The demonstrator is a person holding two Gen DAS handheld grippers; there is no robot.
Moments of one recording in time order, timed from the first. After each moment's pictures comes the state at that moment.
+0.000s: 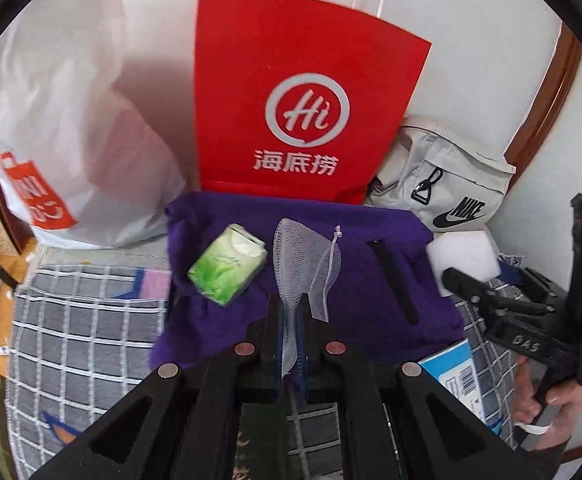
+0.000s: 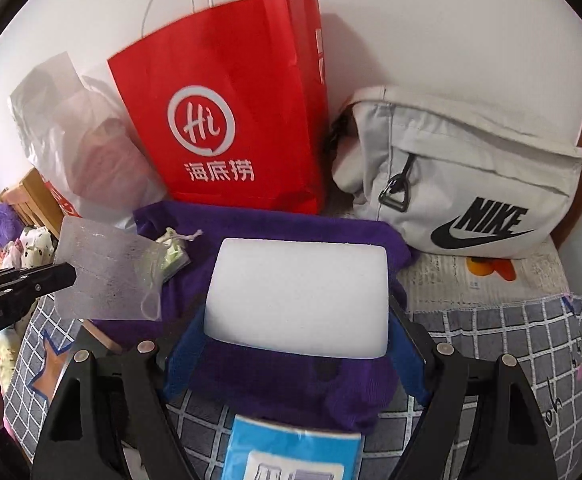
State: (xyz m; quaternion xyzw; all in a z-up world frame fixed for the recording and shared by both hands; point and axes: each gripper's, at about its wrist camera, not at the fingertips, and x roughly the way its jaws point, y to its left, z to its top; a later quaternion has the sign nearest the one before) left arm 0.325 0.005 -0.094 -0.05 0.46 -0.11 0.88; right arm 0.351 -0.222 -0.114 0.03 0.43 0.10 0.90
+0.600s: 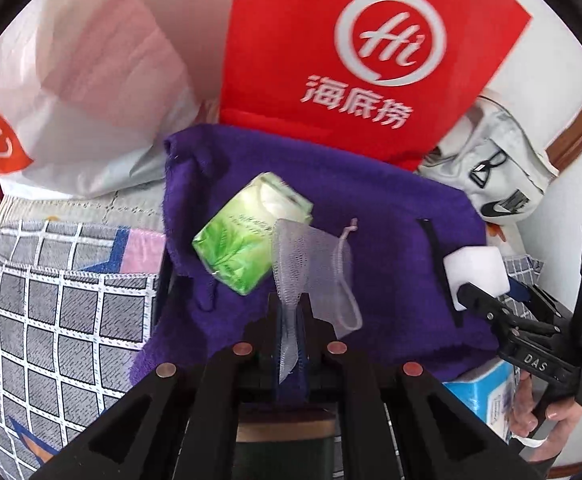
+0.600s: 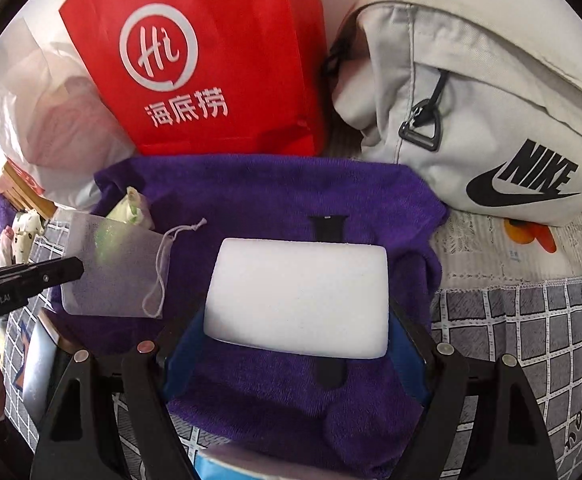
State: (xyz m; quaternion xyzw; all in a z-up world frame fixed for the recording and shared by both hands) left arm 0.371 0.031 -0.166 -0.10 0.54 -0.08 0.83; right arm 0.386 -0.214 -0.179 0.03 0.50 0.10 0.86
